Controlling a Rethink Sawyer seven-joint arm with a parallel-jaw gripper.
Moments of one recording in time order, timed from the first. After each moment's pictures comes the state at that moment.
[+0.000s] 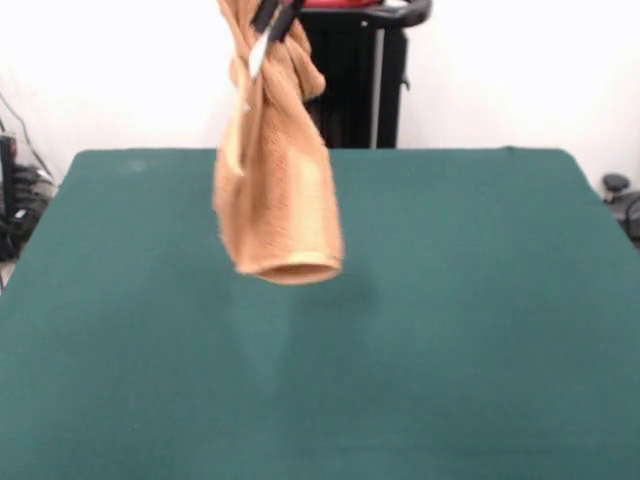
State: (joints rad) arm -0.01 -0.74 -0.15 1.23 -0.42 1.31 1.99
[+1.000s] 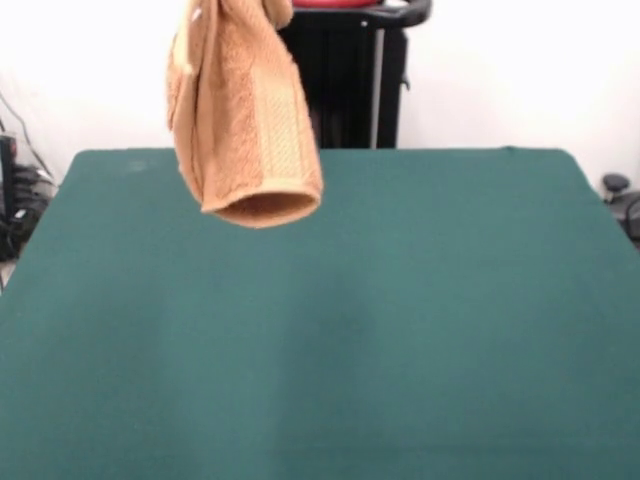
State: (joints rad) arm 0.10 -0.76 -0.29 1.12 -0.51 1.34 1.99
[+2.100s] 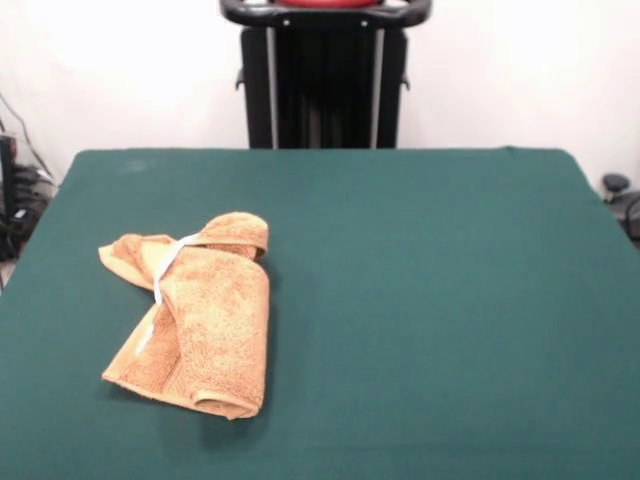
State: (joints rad) arm 0.06 -0.78 -0.31 1.07 -0.45 1.37 1.99
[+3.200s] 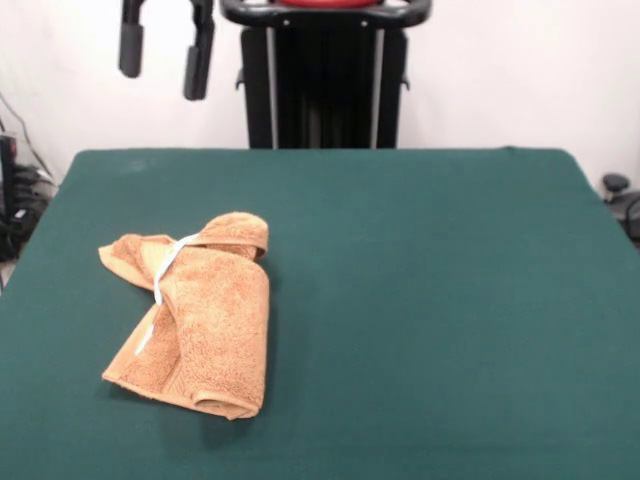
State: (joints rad) arm -0.24 -0.82 -0.12 1.43 -0.10 0.71 1.99
